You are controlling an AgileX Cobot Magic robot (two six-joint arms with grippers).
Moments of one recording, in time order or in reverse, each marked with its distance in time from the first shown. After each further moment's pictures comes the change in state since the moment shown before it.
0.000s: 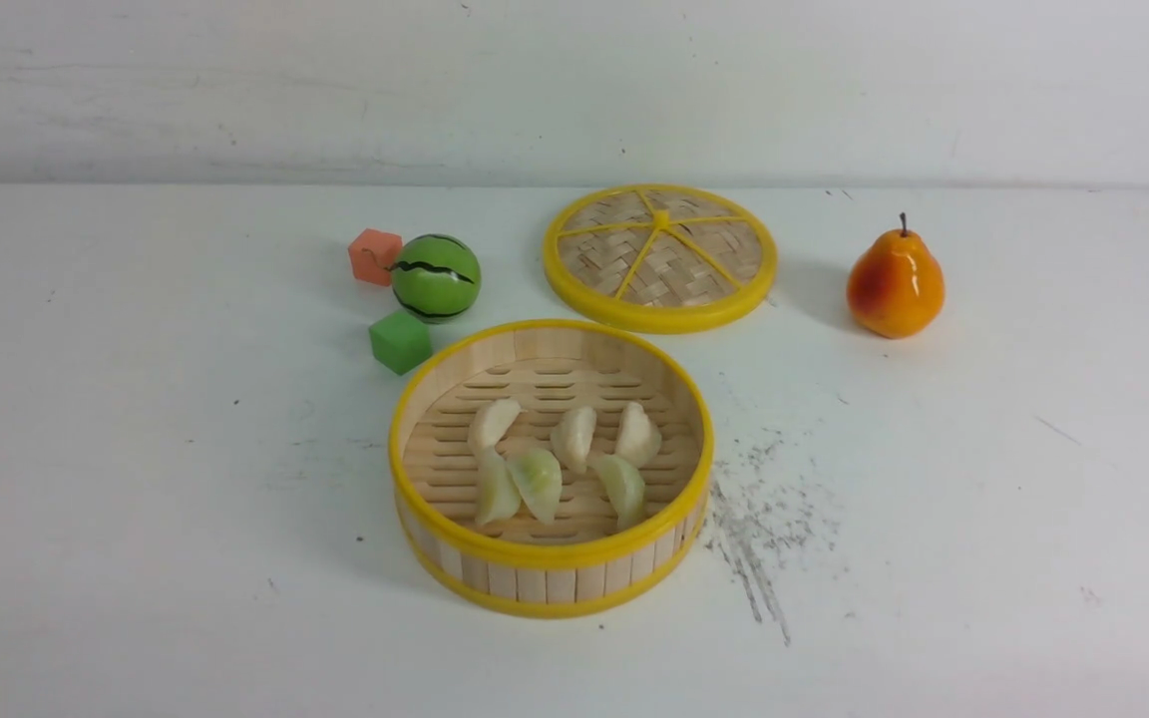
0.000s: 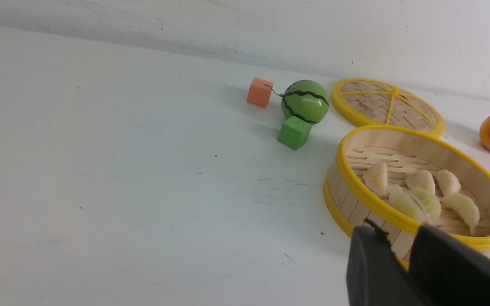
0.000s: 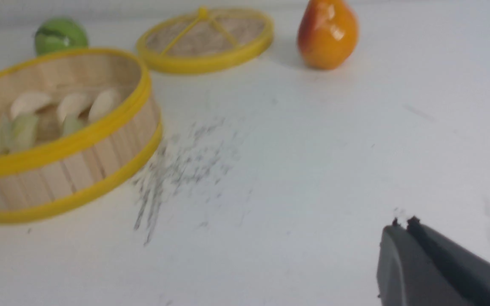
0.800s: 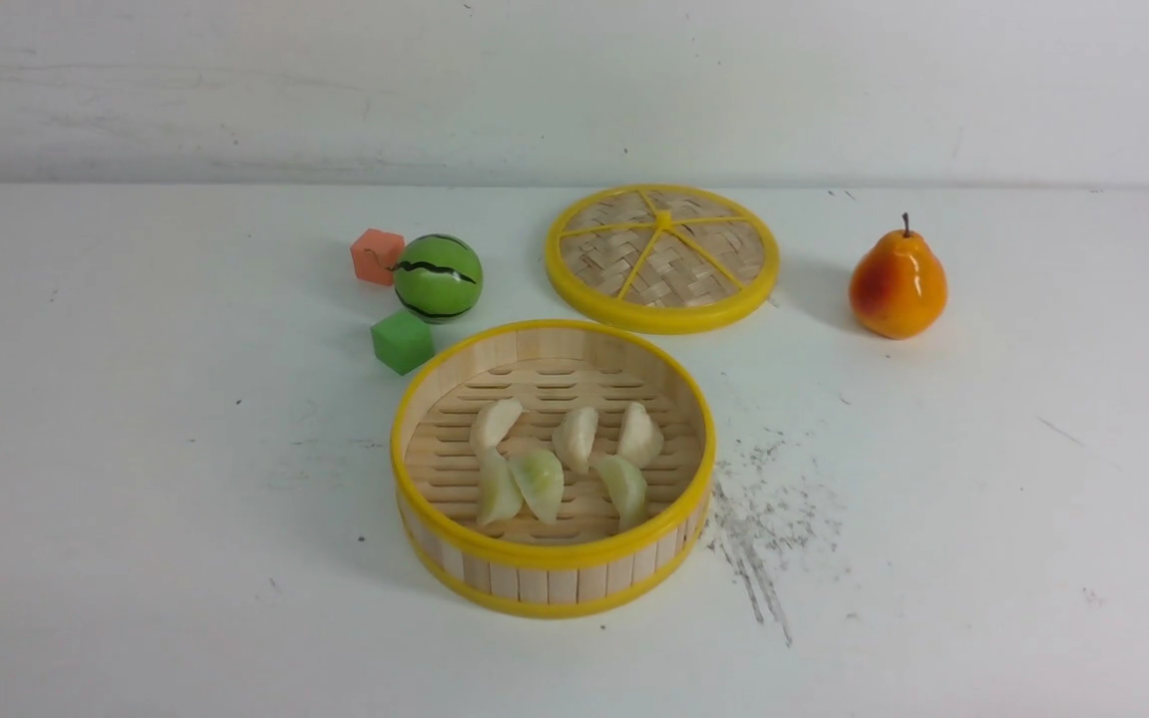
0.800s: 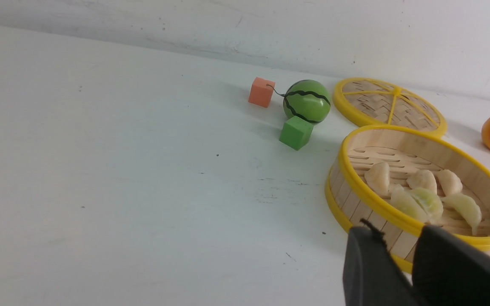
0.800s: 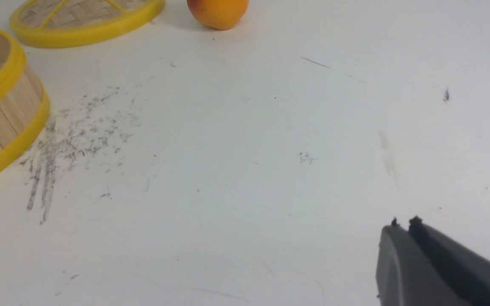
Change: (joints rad) right arm -0.237 -0.045 -0.008 0.272 0.184 -0.305; left arm 0.000 0.001 0.000 0.001 0.002 0.000
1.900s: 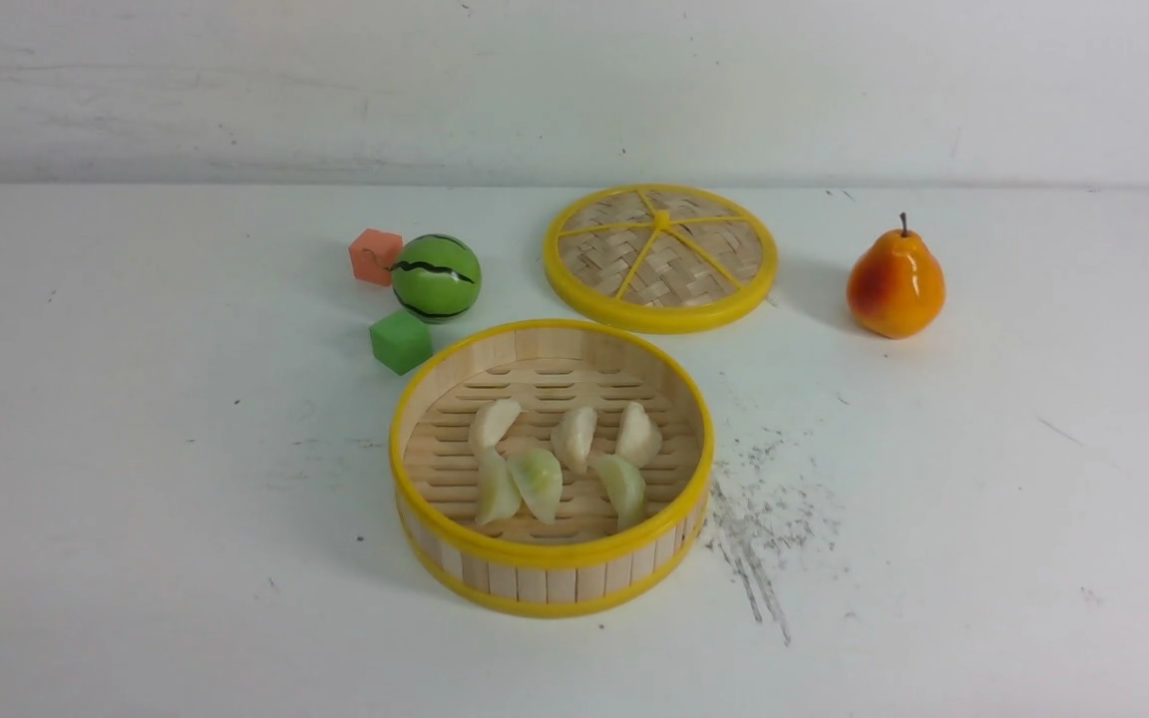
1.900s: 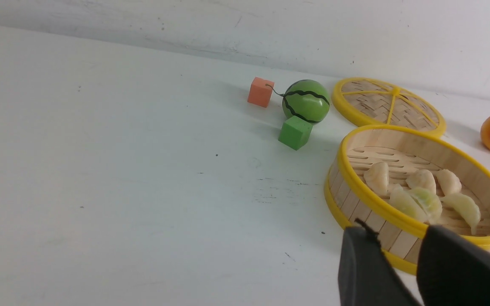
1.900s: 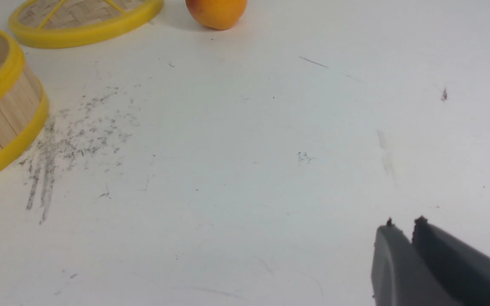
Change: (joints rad) right arm 0.000 0.000 0.000 0.002 0.000 -0.003; left arm 0.000 0.000 0.000 0.000 0.000 0.000
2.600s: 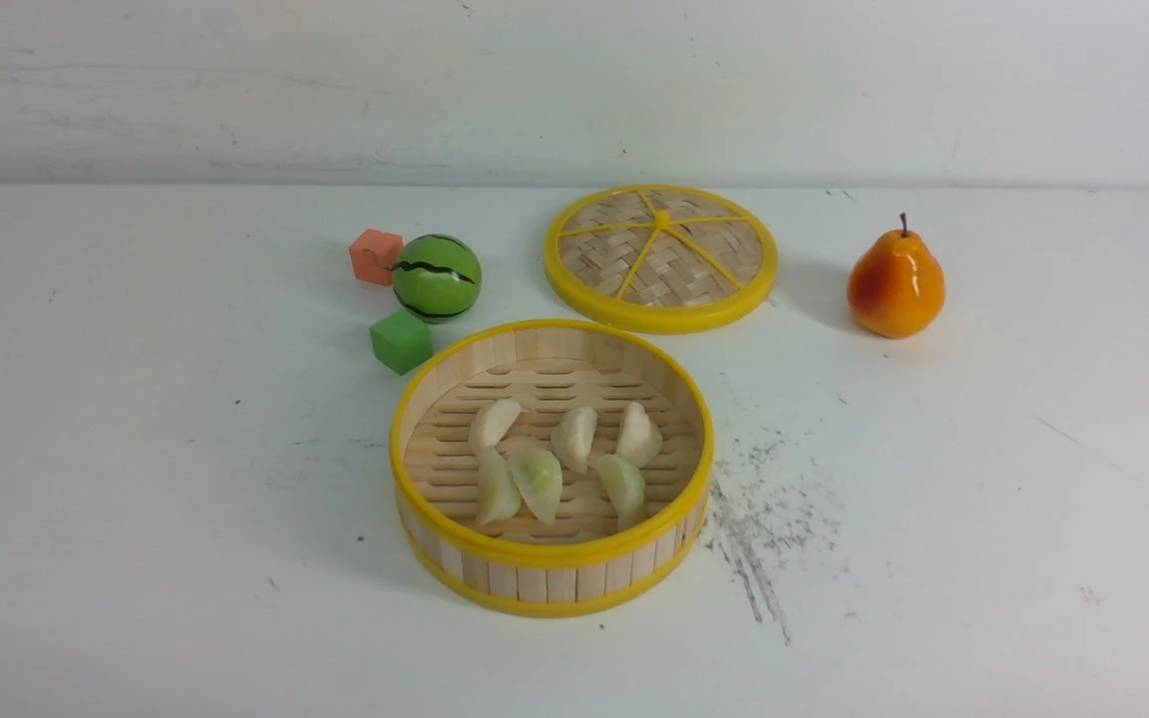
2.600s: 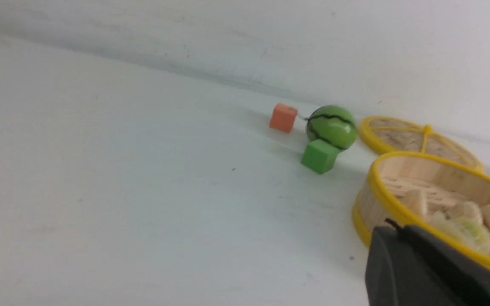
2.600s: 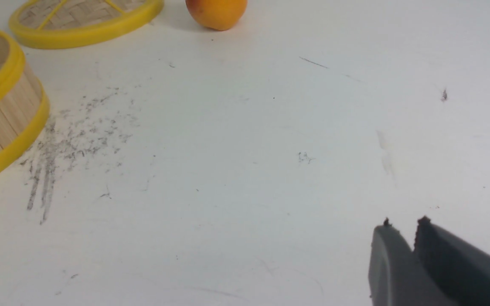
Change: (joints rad) right arm -0.001 -0.001 0.000 0.001 0.000 0.000; left arm 0.567 -0.026 0.377 -0.695 -0.563 0.609
